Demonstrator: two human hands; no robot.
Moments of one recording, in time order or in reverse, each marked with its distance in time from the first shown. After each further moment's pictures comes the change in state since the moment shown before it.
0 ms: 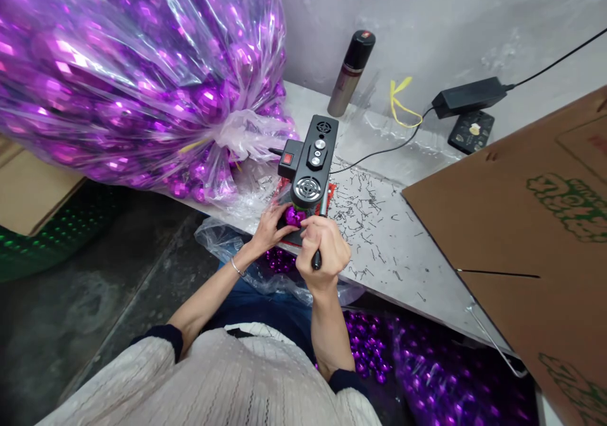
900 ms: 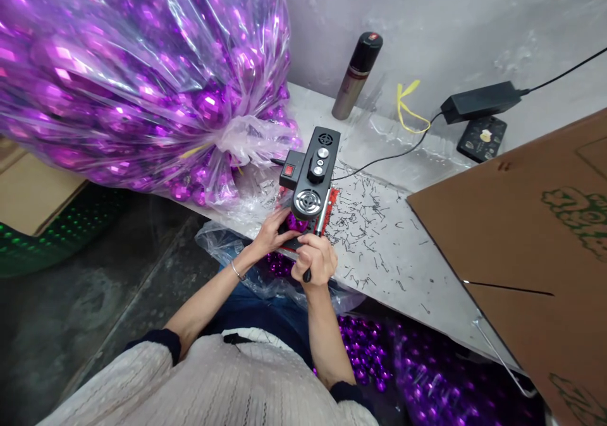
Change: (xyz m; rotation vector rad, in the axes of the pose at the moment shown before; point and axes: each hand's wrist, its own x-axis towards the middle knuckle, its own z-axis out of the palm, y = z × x) left_hand 0.005 -0.005 0.006 -0.115 0.059 0.110; right_hand -0.048 0.031 0.021 -0.007 0.091 -0.106
